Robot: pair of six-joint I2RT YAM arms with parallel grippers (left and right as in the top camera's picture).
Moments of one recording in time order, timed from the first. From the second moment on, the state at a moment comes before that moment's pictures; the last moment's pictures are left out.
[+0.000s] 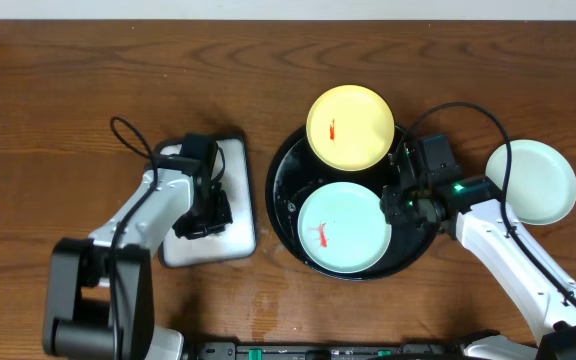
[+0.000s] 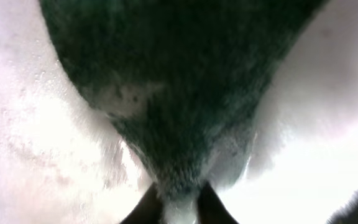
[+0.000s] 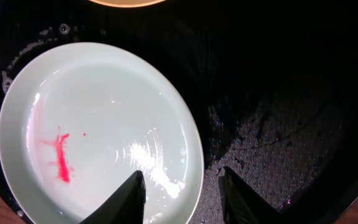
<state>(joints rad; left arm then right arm) -0.15 1.64 0.92 -0.89 0.07 -0.42 0.32 1.42 0.88 -0.69 -0.14 0.25</state>
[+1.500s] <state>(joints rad) -0.15 1.51 0.89 -0.80 -0.08 -0.41 0.32 1.42 0.88 -0.69 -0.14 0.25</state>
